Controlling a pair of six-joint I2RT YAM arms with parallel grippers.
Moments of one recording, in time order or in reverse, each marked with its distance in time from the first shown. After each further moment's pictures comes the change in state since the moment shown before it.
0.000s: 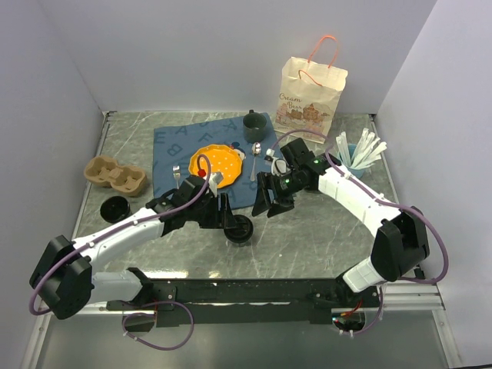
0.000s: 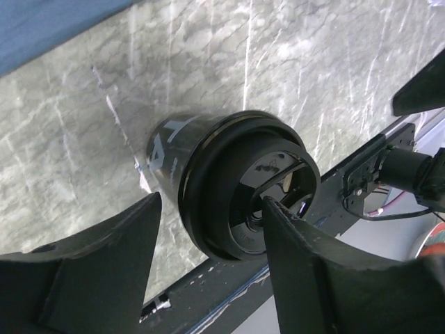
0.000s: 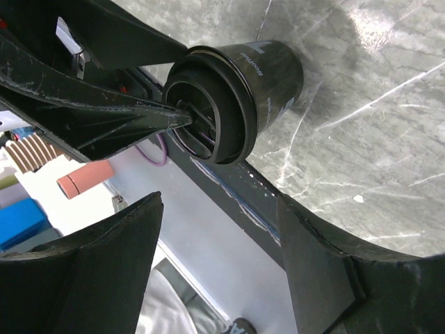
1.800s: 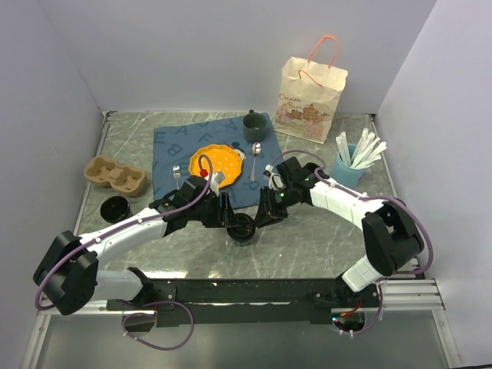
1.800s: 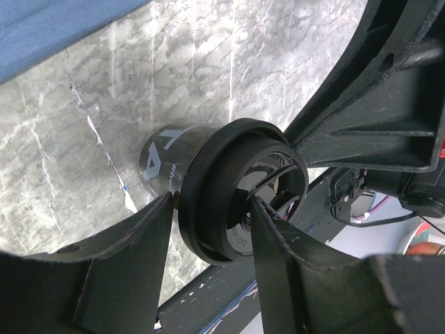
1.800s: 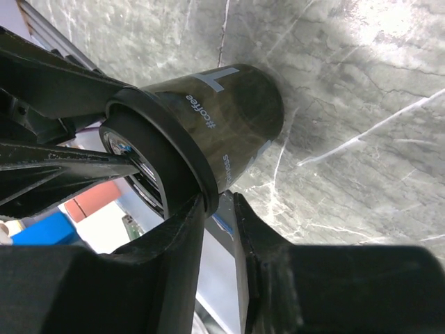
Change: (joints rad) left arm 0.004 0.040 -0.034 0.124 0.034 -0.026; right arm 0.021 0.051 -0.262 0.343 -0.002 0.139
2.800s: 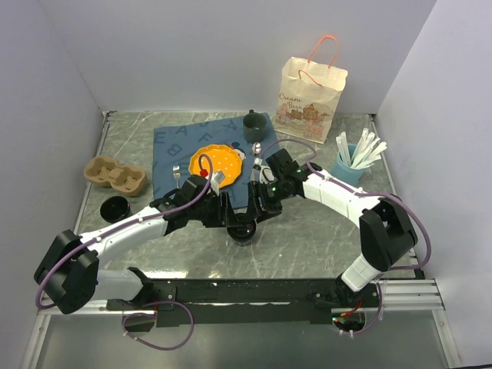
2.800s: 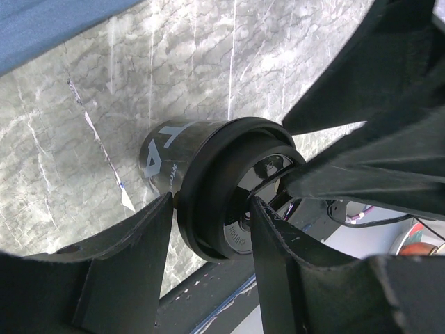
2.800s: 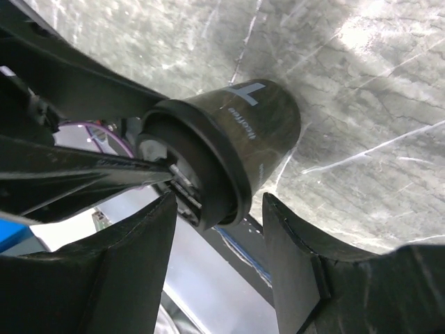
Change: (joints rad) left arm 0.000 0.007 0.016 -0.023 0.002 -0.019; right arm 0.060 0.043 0.166 -0.123 0.064 -0.085
